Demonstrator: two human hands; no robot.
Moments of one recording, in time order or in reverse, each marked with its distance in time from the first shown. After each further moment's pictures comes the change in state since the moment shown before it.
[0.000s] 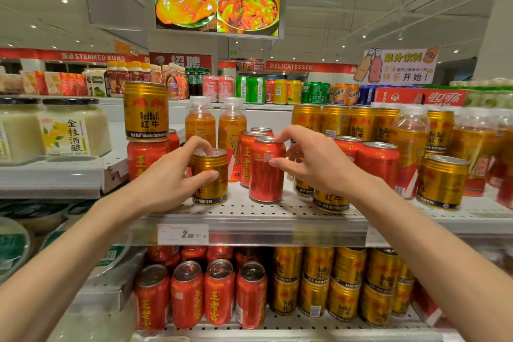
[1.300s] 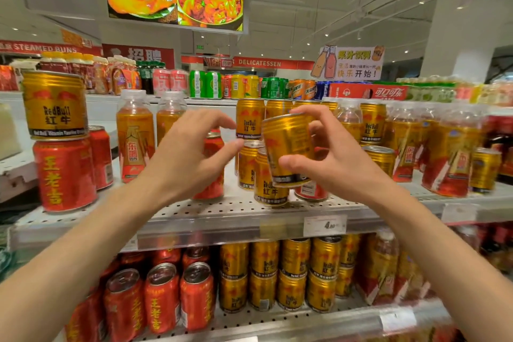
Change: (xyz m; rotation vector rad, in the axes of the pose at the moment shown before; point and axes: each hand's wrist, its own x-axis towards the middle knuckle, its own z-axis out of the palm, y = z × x) left_hand 0.046 0.109 0.053 -0.107 0.313 0.366; right_hand -0.086 0.041 -0.079 0.443 0.077 0.225
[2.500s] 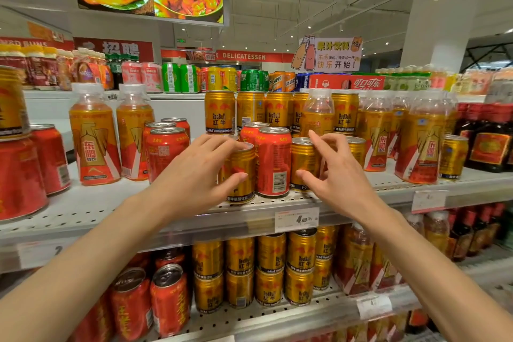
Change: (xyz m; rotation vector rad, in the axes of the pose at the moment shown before) left_hand 0.000 0.012 0.065 0.151 -0.249 0.132; right_hand -0.026 0.094 -0.013 -0.517 0.200 0.142
